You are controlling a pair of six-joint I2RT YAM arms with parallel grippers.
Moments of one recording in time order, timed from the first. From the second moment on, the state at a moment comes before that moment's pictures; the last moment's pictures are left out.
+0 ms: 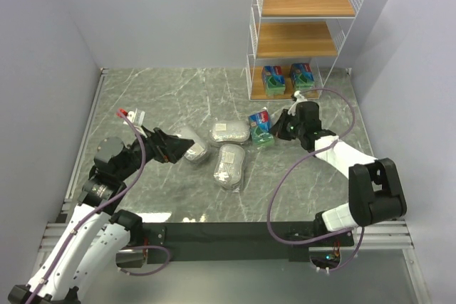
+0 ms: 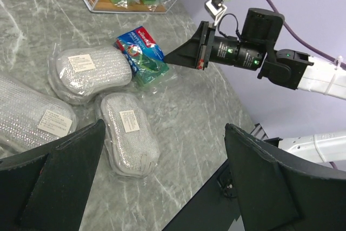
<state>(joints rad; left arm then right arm) -0.36 0.56 0.62 -0.15 0.38 -0.65 0.22 1.41 0.75 0.04 -0.28 0.46</state>
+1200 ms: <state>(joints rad) -0.36 0.55 0.62 -0.15 0.38 -0.65 0.20 1.87 1.09 0.40 0.17 0.84</state>
